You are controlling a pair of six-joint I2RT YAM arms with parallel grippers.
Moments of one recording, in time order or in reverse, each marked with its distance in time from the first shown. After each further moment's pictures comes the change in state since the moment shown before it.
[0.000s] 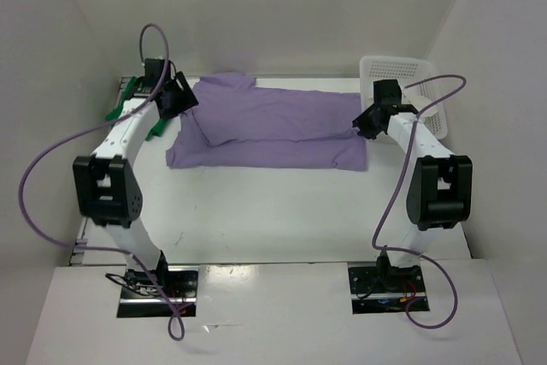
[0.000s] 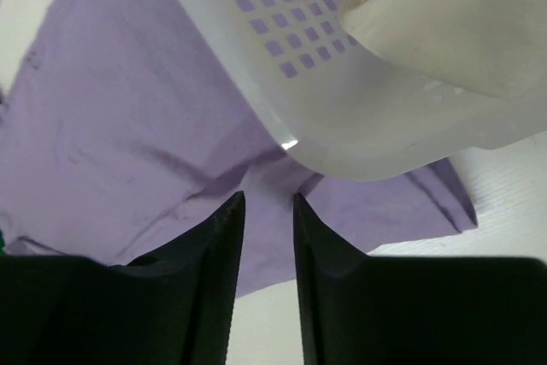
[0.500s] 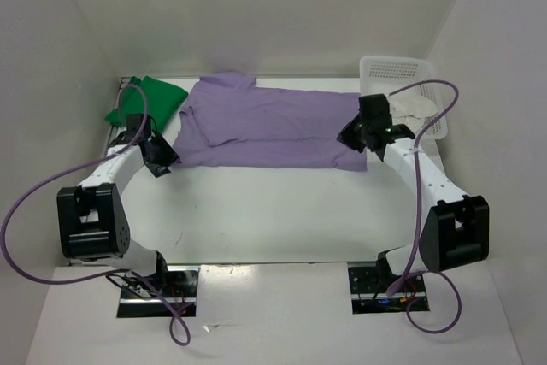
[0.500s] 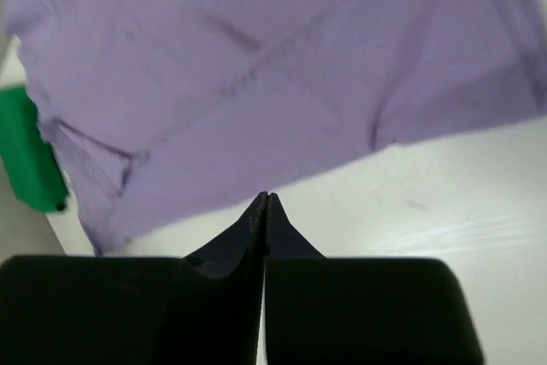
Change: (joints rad) left arm 0.160 -0.335 -0.644 0.060 0.108 -0.082; right arm 0.161 -0.306 -0.174 0.014 -0.016 0.025
